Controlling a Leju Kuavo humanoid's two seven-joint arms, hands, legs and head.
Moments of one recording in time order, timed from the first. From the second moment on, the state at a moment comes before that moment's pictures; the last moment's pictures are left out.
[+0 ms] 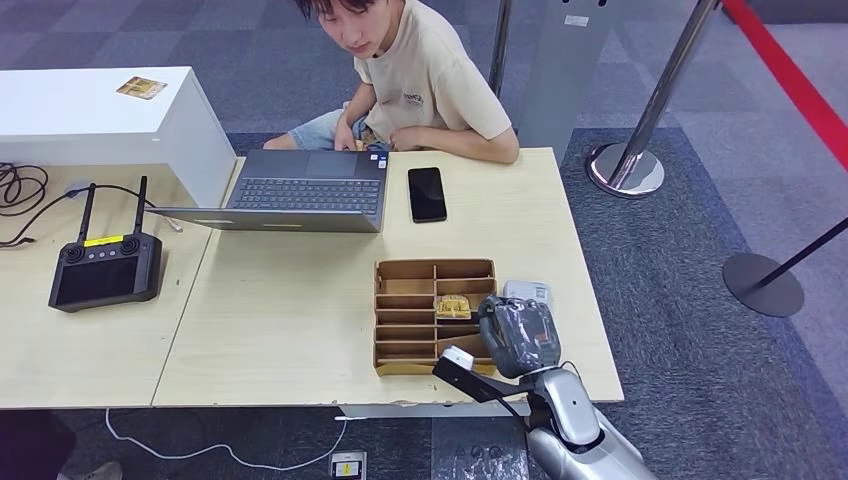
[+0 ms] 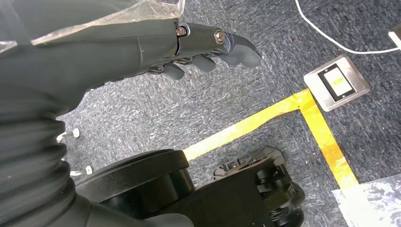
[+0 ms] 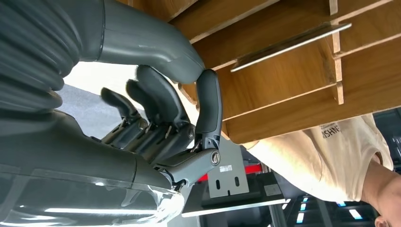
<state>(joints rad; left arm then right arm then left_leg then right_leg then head) -0.10 0.00 -1.00 -0.23 0.37 0.35 0.12 -0.23 -0.23 0.64 -1.31 1.09 -0.63 0.30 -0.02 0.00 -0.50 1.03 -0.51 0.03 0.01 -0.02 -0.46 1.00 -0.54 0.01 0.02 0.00</state>
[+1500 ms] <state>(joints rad) -0.10 0.00 -1.01 -0.23 0.40 0.36 0.13 -0.22 -0.25 0.61 -1.61 1.32 -0.58 0.43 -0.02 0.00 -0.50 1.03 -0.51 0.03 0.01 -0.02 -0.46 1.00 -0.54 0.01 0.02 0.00</state>
